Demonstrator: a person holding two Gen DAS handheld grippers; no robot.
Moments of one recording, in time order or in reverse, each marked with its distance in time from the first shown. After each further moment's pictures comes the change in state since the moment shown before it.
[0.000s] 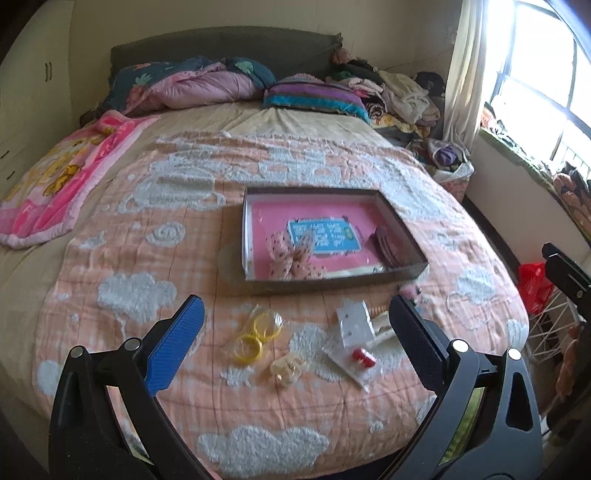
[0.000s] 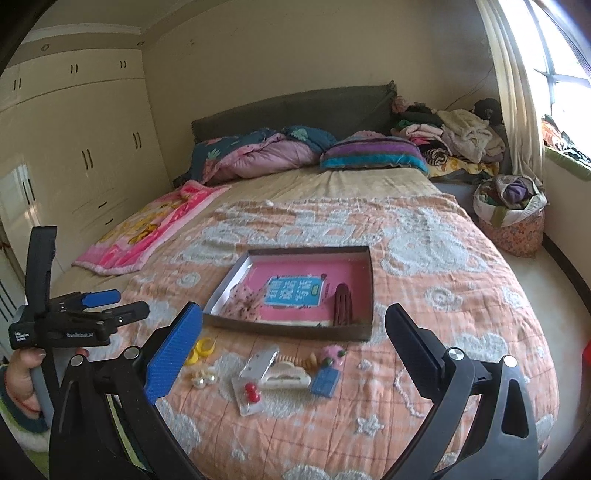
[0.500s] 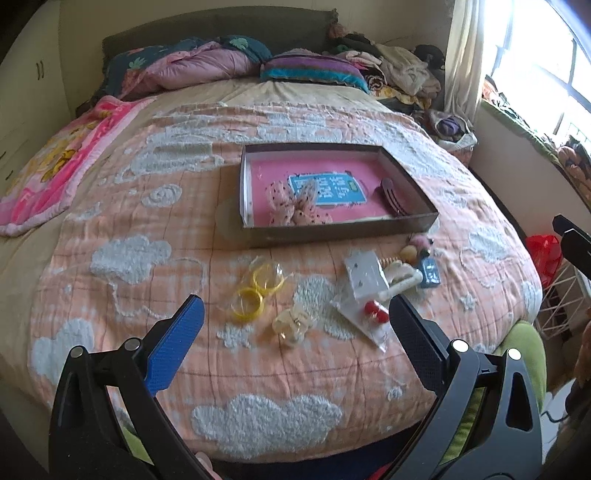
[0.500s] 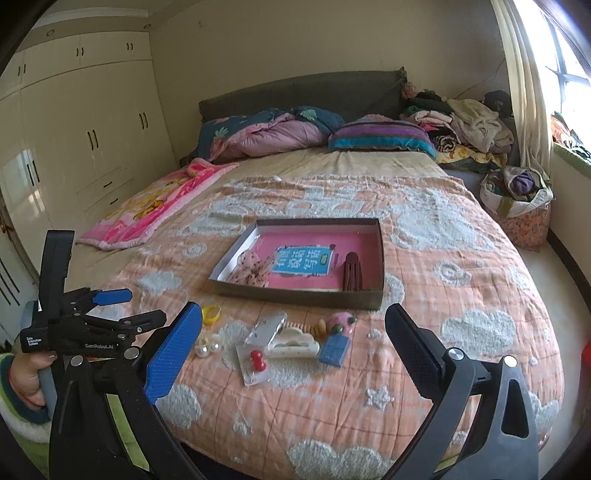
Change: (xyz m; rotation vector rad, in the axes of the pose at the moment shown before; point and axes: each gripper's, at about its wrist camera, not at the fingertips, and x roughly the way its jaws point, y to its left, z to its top) left arm 0.018 -0.003 -0.045 0.038 0.087 0.022; right arm 0.005 0.012 -0.033 -0.031 0.070 0.018
